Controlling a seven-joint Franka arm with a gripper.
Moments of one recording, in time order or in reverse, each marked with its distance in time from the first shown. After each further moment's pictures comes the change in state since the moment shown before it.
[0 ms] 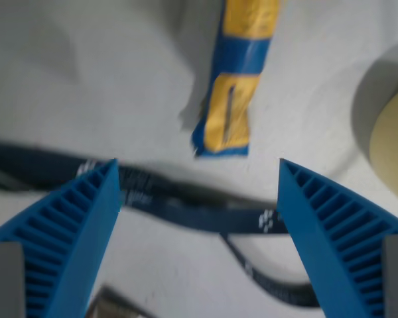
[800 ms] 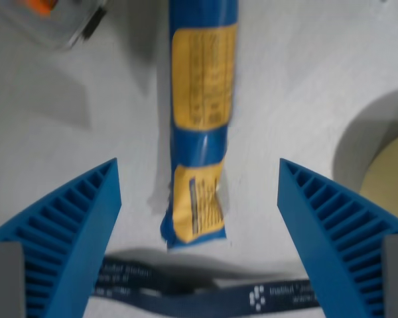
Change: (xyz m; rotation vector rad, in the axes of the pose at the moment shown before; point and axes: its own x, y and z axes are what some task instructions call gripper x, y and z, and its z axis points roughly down) arm 0.037 0.022 0.036 -0.004 0.008 0.114
